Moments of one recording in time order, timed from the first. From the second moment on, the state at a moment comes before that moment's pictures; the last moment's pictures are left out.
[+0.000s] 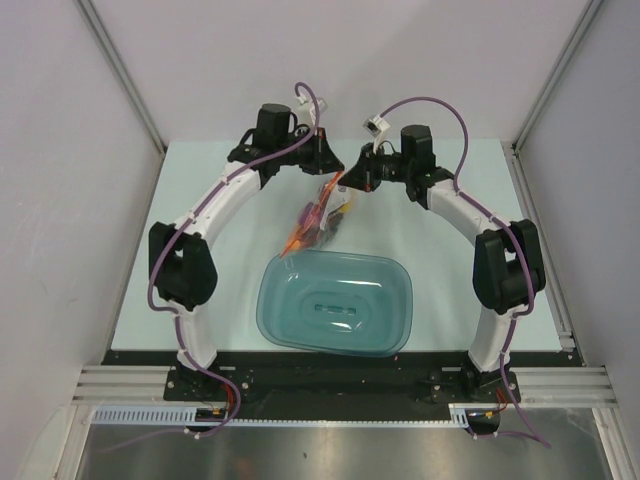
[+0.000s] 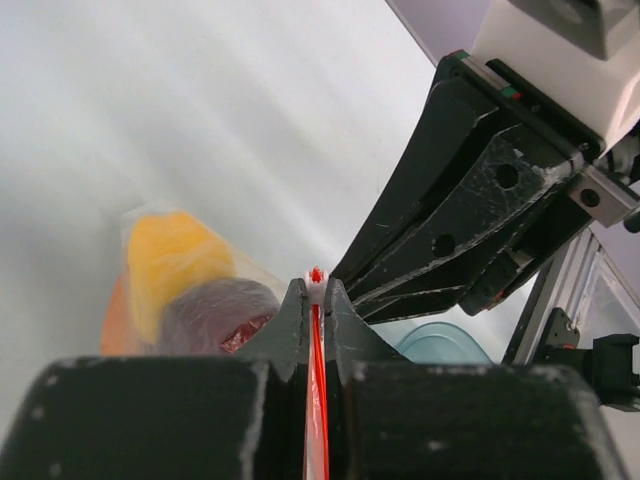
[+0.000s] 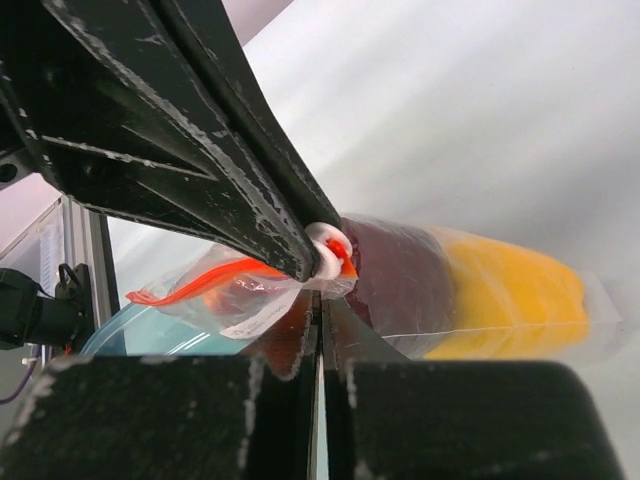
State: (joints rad) left arm -0.40 1.92 1.80 -0.35 0.64 -0.27; right arm 0.34 1.87 1.49 0.05 -0.84 0.21
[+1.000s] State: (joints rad) left arm -0.39 1.93 1.78 -0.34 0.66 -0.23; right arm 0.35 1.91 1.52 0.10 -0.71 0.35
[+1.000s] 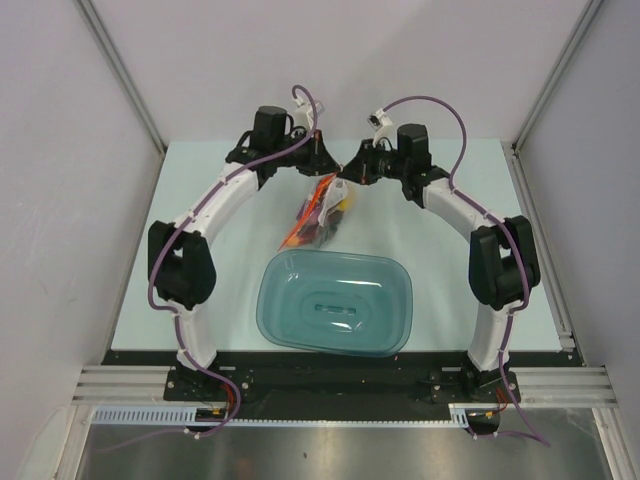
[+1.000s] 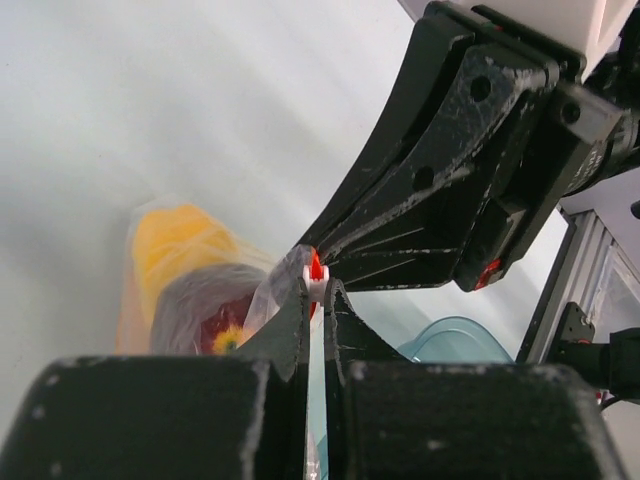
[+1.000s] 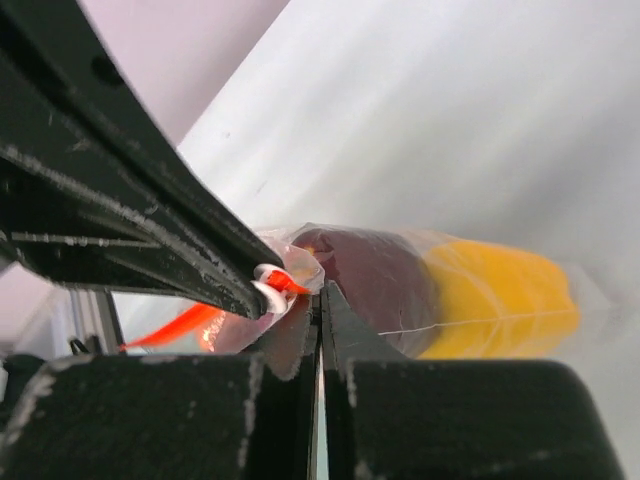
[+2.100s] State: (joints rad) left arm -0.35 1.62 1.44 -0.46 0.58 -0.20; right arm 0.27 1.99 1.55 0.33 -0.49 0.70
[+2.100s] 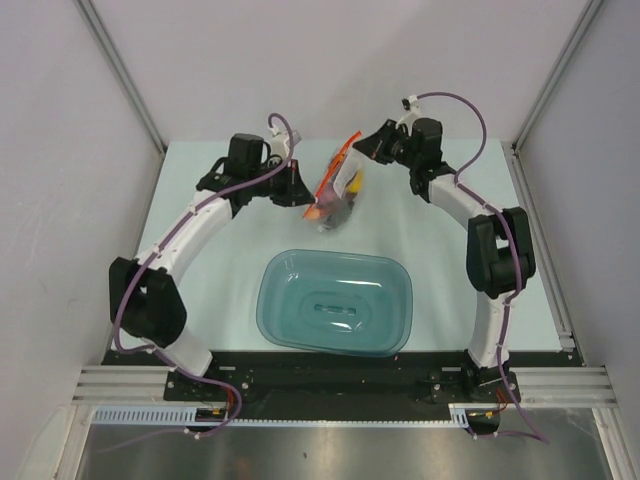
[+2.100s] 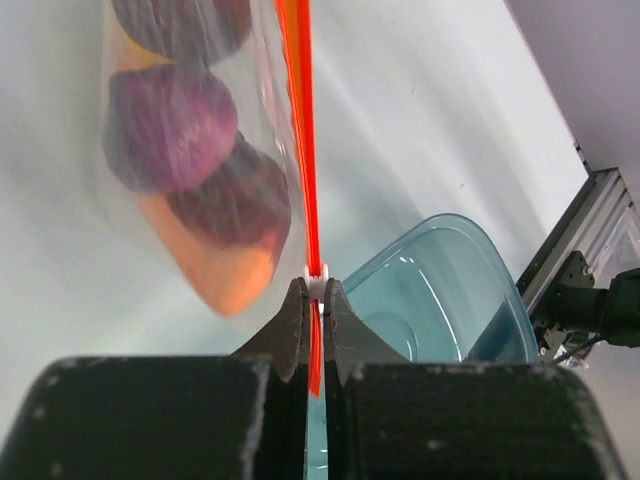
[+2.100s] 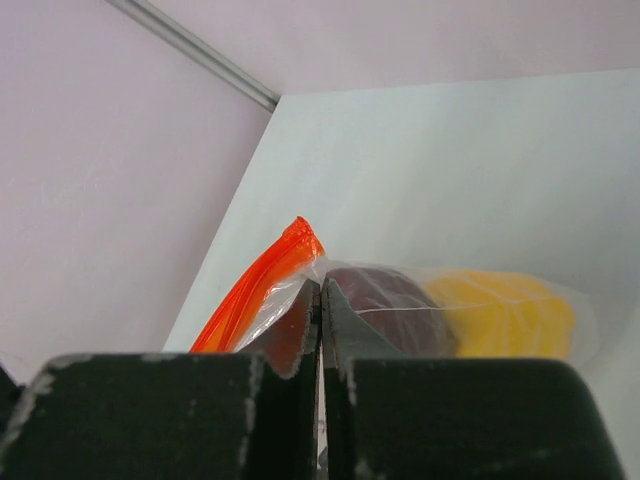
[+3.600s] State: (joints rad) left arm -0.35 1.67 1.37 -0.14 0.80 -0.58; right arm 0.37 2.14 2.24 -0.69 -0.29 0.55
